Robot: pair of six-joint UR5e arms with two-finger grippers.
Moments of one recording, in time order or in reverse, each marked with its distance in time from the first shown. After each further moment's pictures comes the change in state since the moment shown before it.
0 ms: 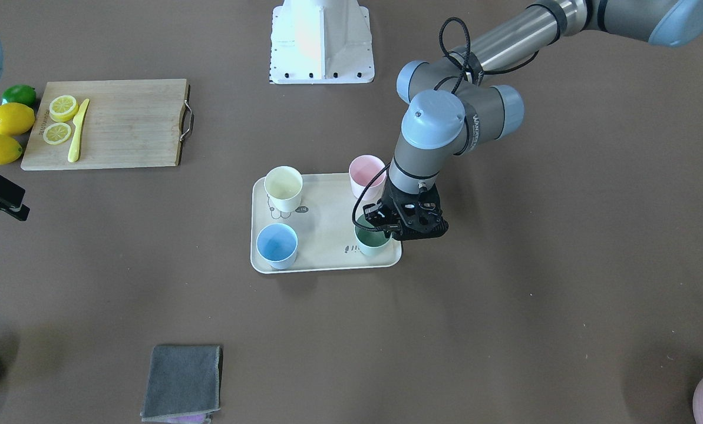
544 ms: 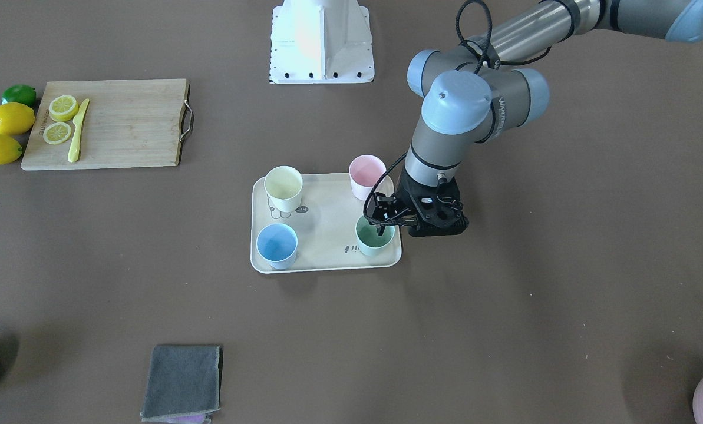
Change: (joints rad) left arm -0.093 0.021 -0.114 0.099 -0.051 0.110; right arm 0.122 -0.155 0.002 -0.001 0.029 -0.258
